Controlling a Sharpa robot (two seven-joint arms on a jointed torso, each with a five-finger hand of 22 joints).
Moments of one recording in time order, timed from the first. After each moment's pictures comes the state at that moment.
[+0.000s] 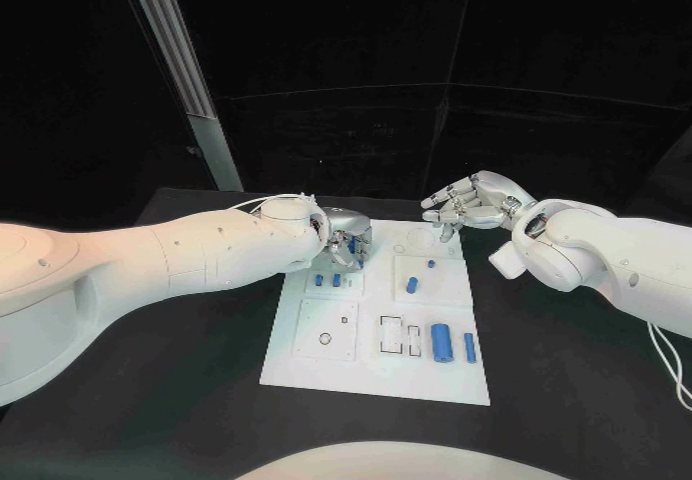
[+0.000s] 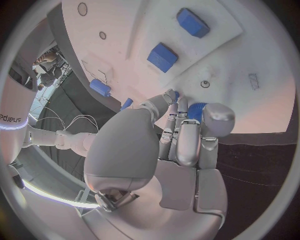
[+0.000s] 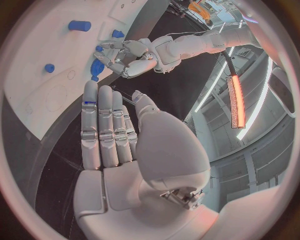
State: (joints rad) left arm 1.28 -0.47 -0.23 1.07 -1.38 -0.05 0.06; left_hand 1.37 -0.14 0.48 -0.02 0.05 0.98 0.14 0.24 0.08 1.05 0.08 0.29 0.06 1.46 0.00 1.33 1.09 0.14 1.39 0.09 1.09 0.97; right arm 1.28 -0.74 -0.11 1.33 -0.63 -0.20 0.17; right_hand 1.40 -0.04 0.01 0.12 0.34 0.95 0.17 0.10 0.07 1.25 0.08 0.28 0.37 1.25 0.01 0.47 0.58 0.18 1.26 0.12 0.39 0.21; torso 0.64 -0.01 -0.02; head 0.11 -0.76
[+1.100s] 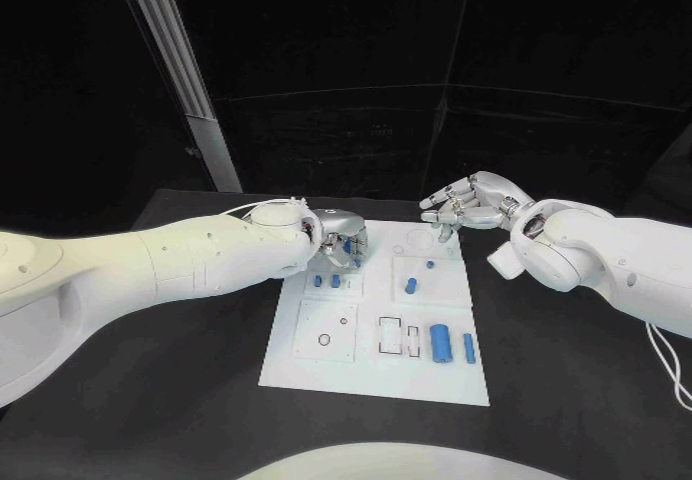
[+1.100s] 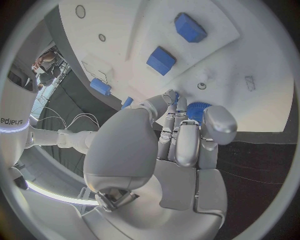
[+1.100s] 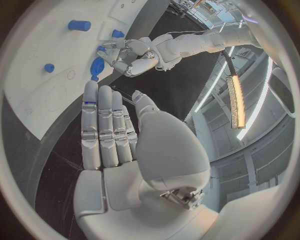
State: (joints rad) left arm 1.27 -0.51 -0.23 1.11 -1.38 -0.11 0.07; left_hand 1.37 -0.11 0.54 -0.06 0.05 1.04 0.14 0.22 0.07 1.12 0.07 0.24 0.06 1.47 -0.01 1.35 1.09 0.12 1.40 0.09 1.14 1.04; right arm 1.28 -0.74 -0.11 1.33 -0.63 -0.20 0.17; right_hand 1.40 -0.04 0.01 0.12 0.34 0.95 0.17 0.10 0.07 1.25 0.08 0.28 0.37 1.25 0.02 0.47 0.58 0.18 1.26 0.11 0.39 0.21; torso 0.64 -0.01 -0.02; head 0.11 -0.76
